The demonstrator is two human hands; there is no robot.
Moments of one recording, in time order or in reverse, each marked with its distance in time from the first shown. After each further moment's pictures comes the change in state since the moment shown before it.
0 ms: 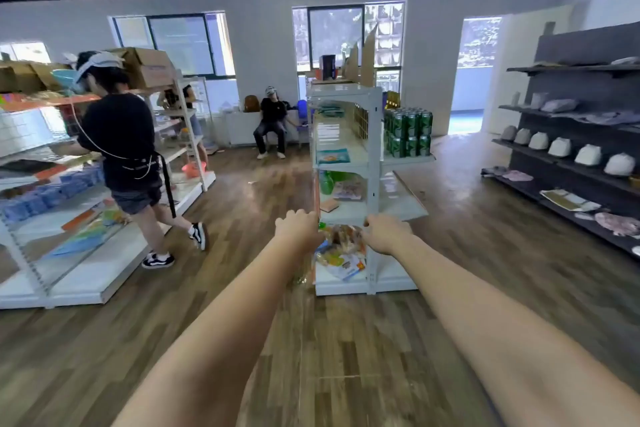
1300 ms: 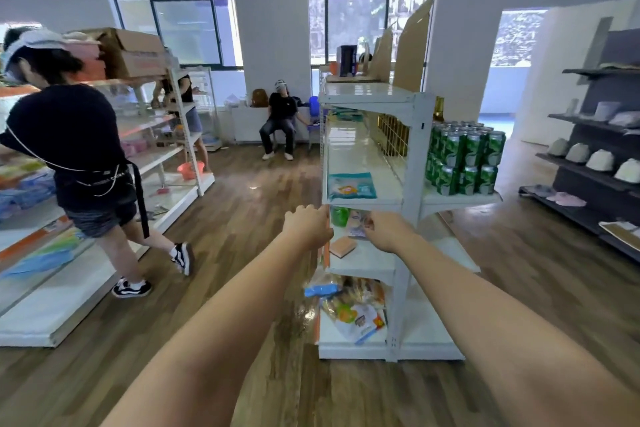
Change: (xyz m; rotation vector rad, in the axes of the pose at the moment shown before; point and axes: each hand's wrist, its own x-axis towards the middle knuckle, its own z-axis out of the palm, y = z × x) left_hand 0.438 -0.058 0.020 0.034 0.035 0.038; right_hand 0.474 0.002 0.028 -0.039 0.043 -0.029
